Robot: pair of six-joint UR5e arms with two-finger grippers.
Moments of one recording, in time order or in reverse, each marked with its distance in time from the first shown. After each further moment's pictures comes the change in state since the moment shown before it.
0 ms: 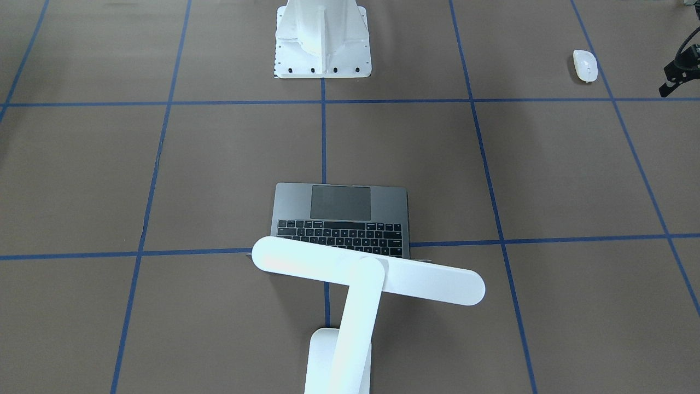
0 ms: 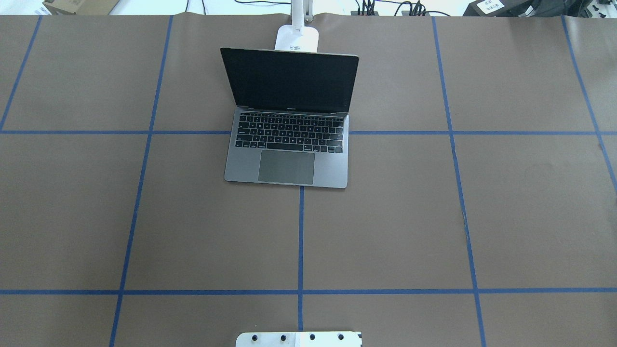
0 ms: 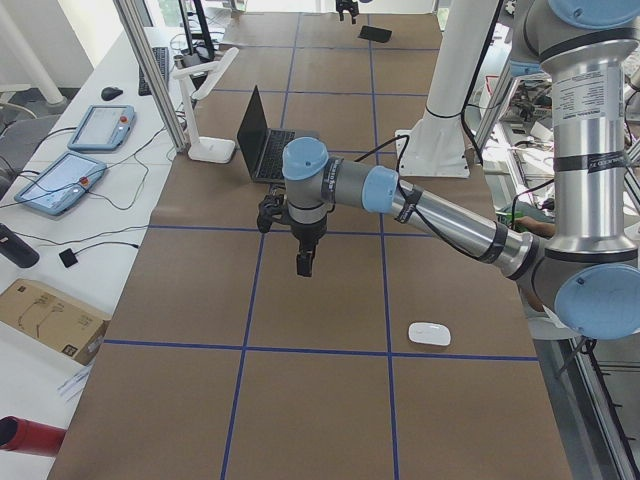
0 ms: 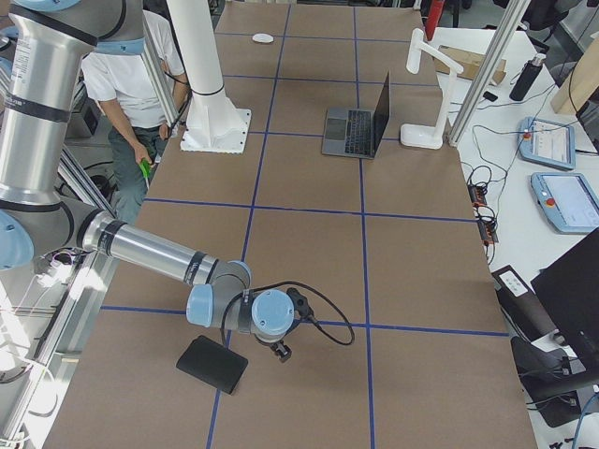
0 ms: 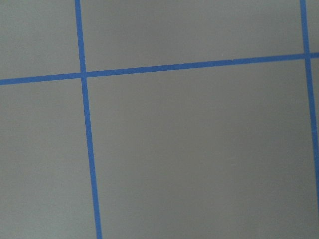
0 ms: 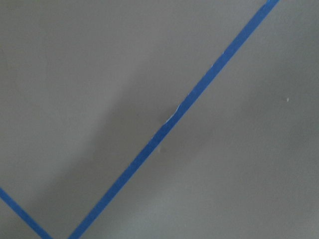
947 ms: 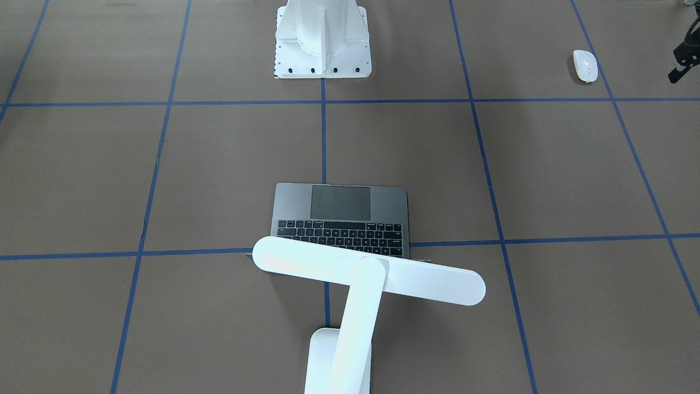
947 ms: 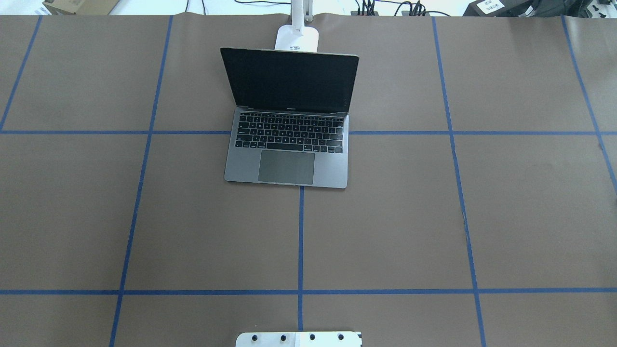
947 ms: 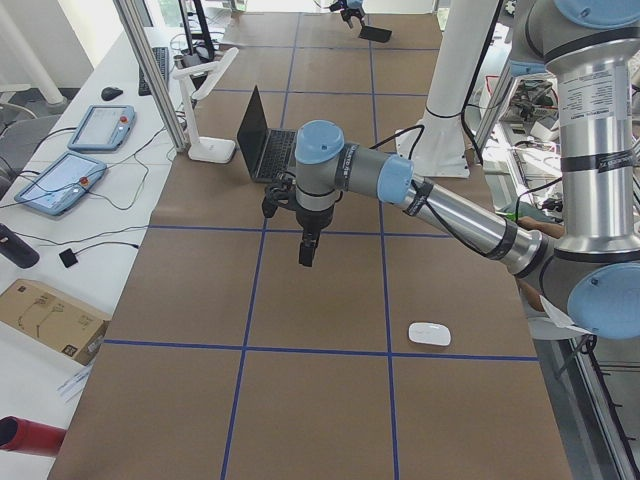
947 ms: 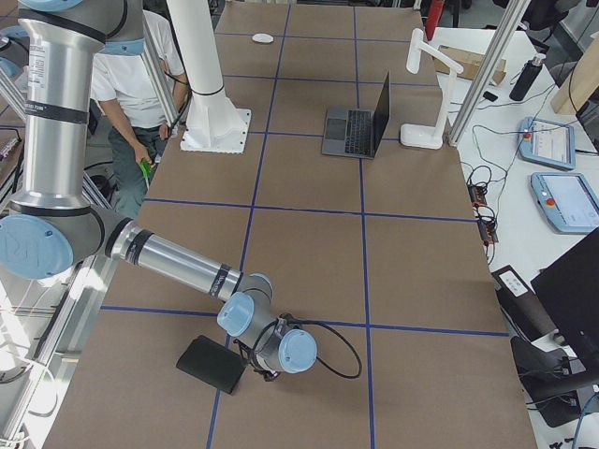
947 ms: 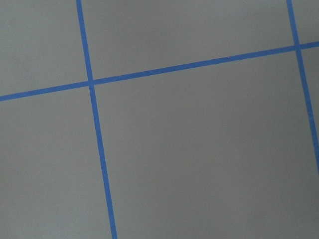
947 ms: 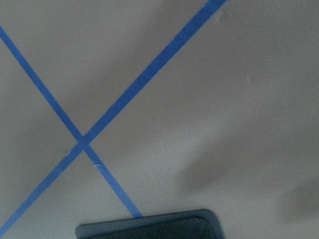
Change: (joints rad) left arm -0.030 0.012 -0.088 -0.011 0.004 -0.018; right arm -0.031 0.166 -0.211 -0.469 -0.024 -0.400
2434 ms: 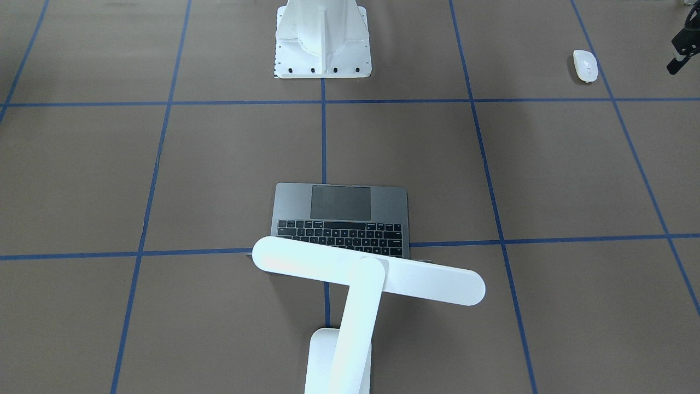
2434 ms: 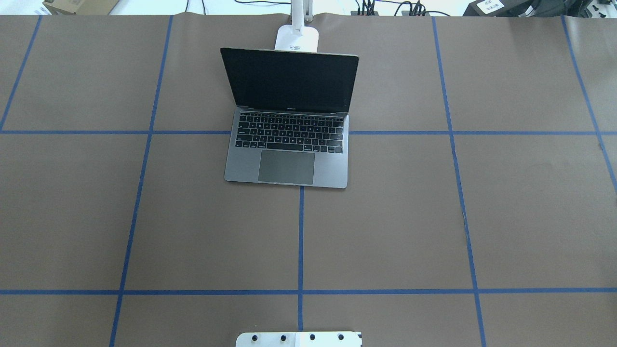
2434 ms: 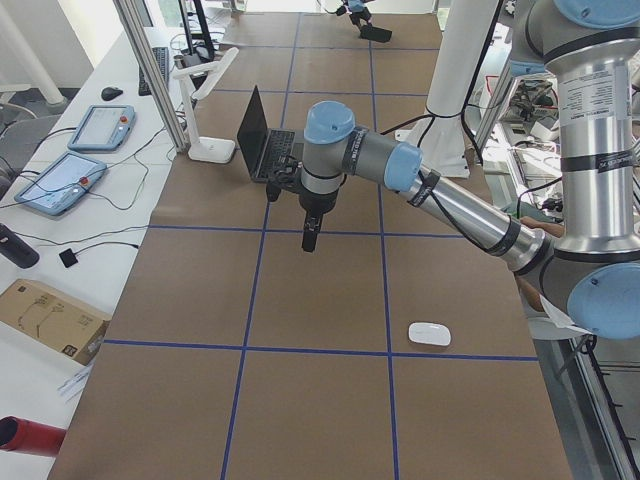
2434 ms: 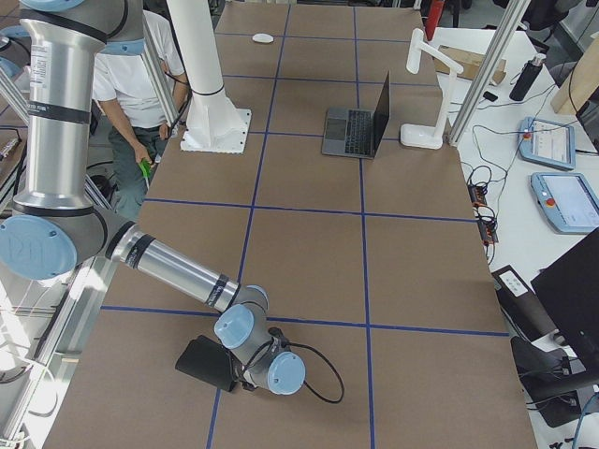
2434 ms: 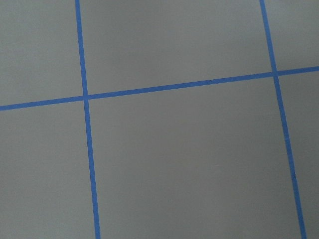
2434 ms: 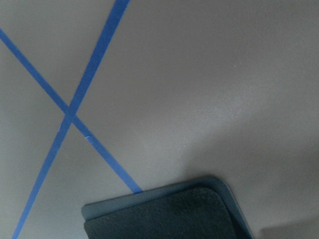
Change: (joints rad) left arm 0.000 0.000 -0.058 -0.012 0.004 -0.095; right arm -0.009 0.003 -0.073 -0.115 0.023 -0.048
